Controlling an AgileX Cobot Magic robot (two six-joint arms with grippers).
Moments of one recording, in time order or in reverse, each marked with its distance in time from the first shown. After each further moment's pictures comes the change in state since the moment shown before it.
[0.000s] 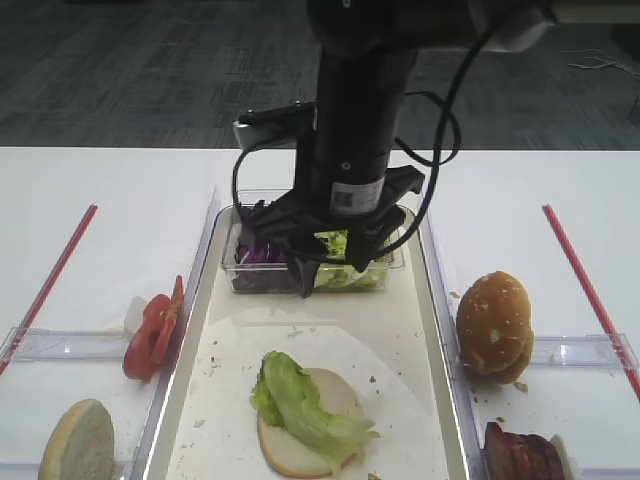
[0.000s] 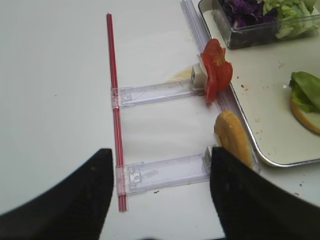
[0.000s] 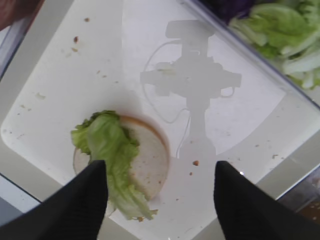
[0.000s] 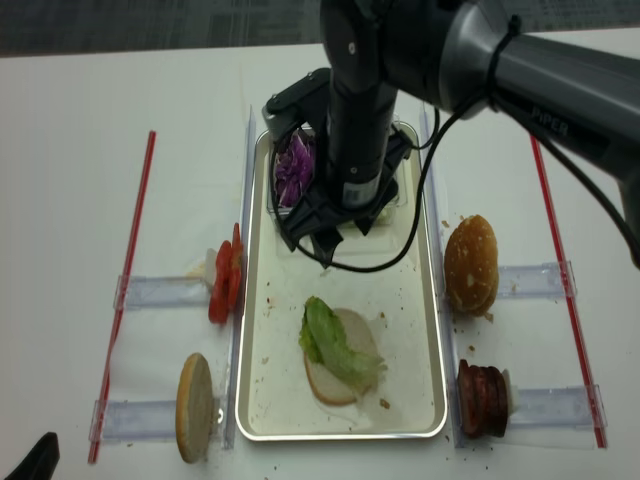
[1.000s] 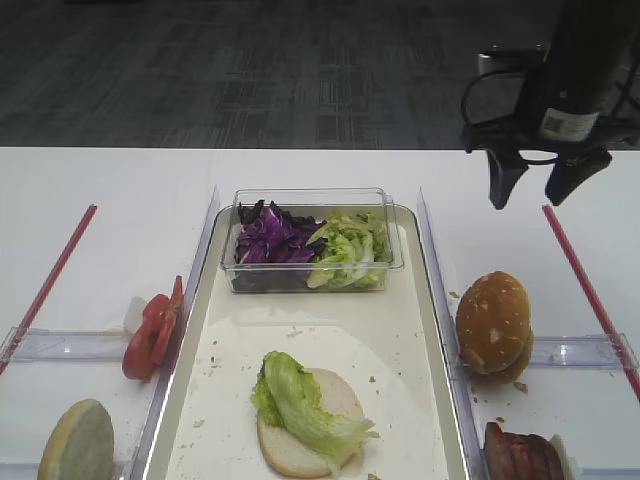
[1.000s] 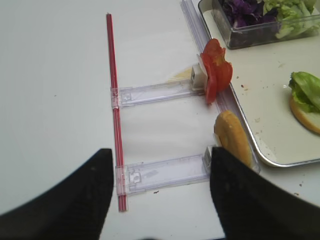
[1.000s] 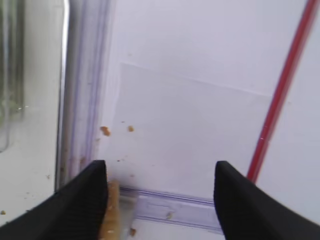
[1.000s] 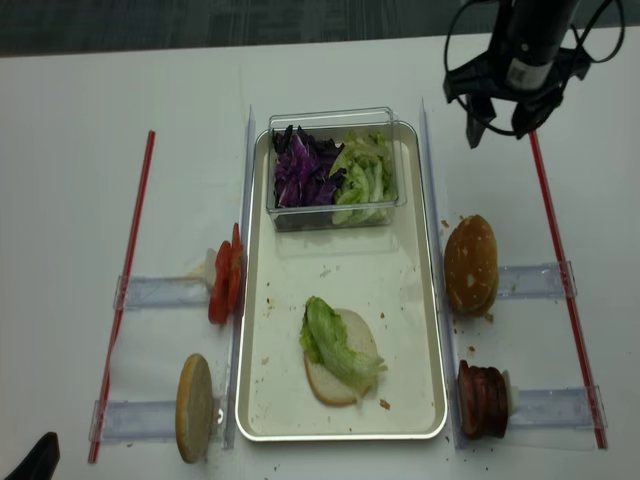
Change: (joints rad) left arm 0.000 0.000 0.000 0.000 0.000 0.000; right arm -0.531 0.000 0.000 -0.064 0.000 -0.008
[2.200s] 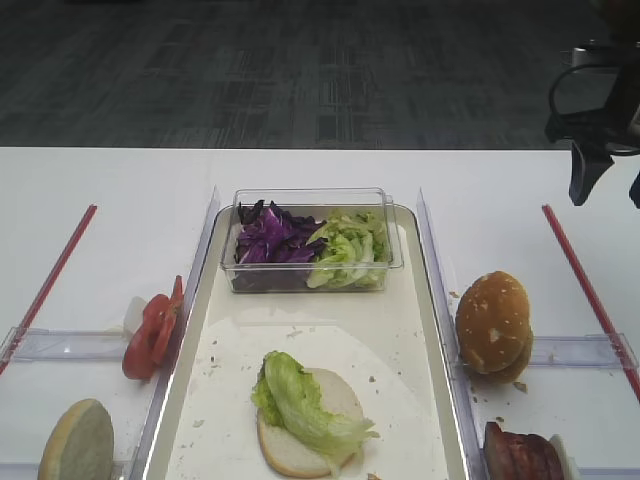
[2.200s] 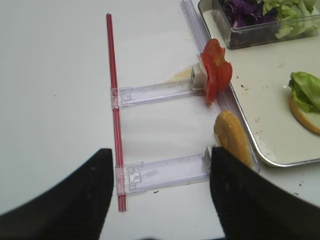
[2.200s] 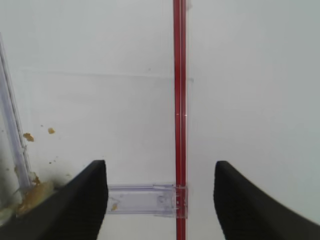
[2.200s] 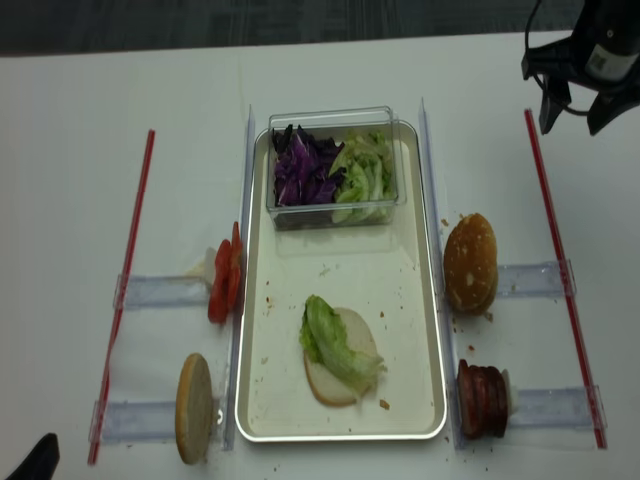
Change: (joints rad) left arm 0.000 0.000 0.000 0.000 0.000 0.000; right arm -0.195 -0.041 0.052 -0.006 0.000 -0.017
